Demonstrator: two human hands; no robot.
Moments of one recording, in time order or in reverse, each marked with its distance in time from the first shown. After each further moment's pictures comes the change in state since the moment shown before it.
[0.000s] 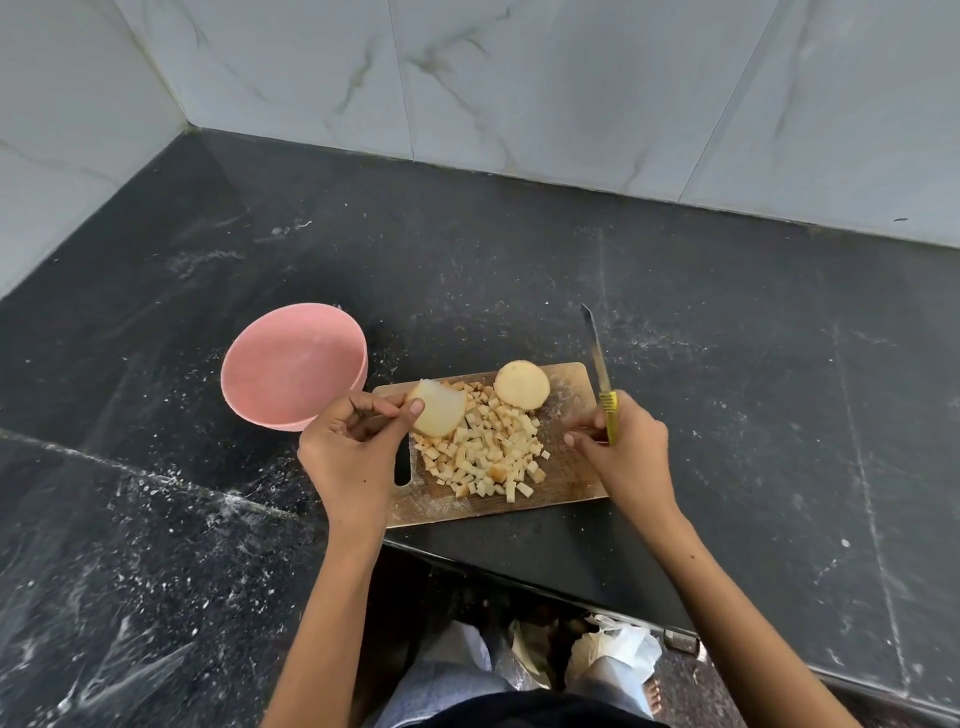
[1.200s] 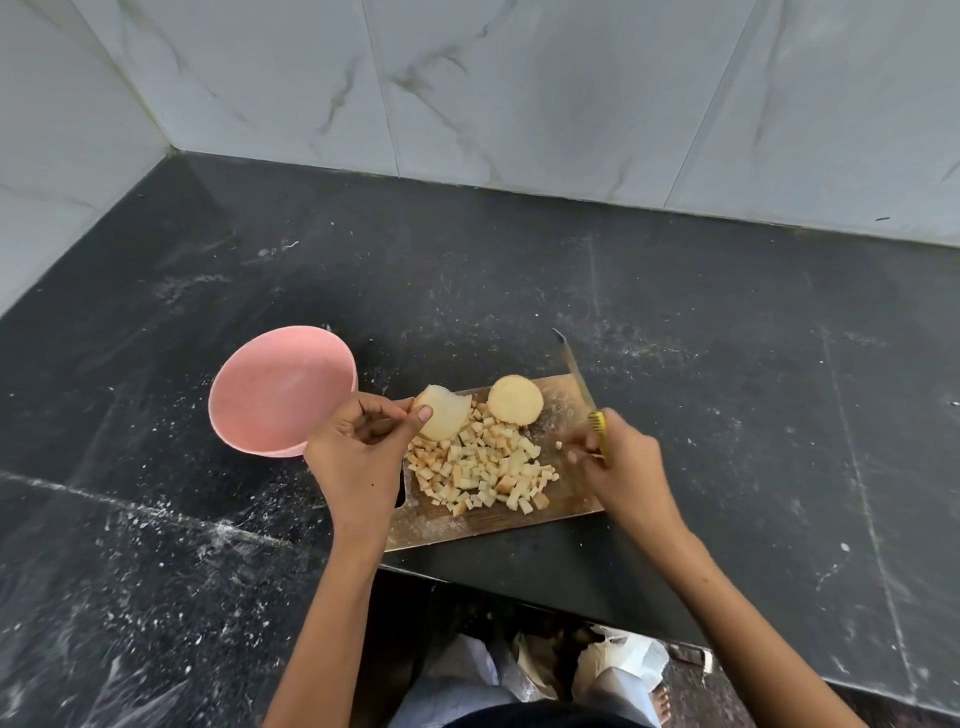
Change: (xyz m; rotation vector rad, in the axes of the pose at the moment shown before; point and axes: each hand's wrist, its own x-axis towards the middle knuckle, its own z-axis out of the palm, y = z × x) left_hand 0.013 0.002 0.014 0.047 -0.075 0.008; right_hand 0.003 0.011 -0.001 -0.037 -0.120 -0.021
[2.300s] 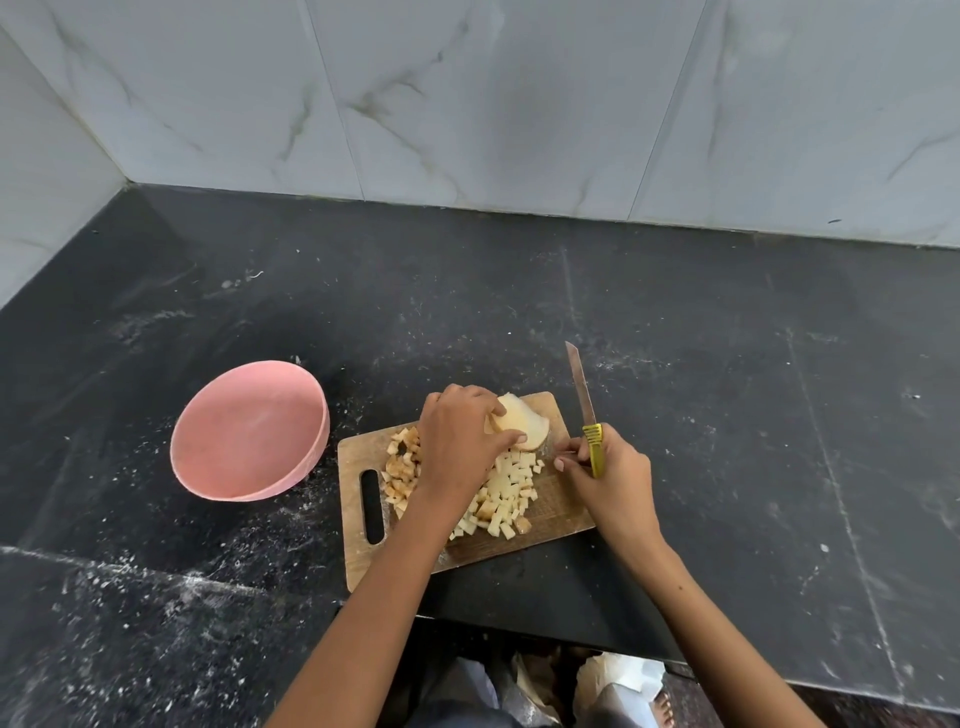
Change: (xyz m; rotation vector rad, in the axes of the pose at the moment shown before) left_hand 0.024 -0.036 0.097 0.866 -0.455 0.438; right_hand 0.005 0.015 0.004 0.126 0.191 0.130
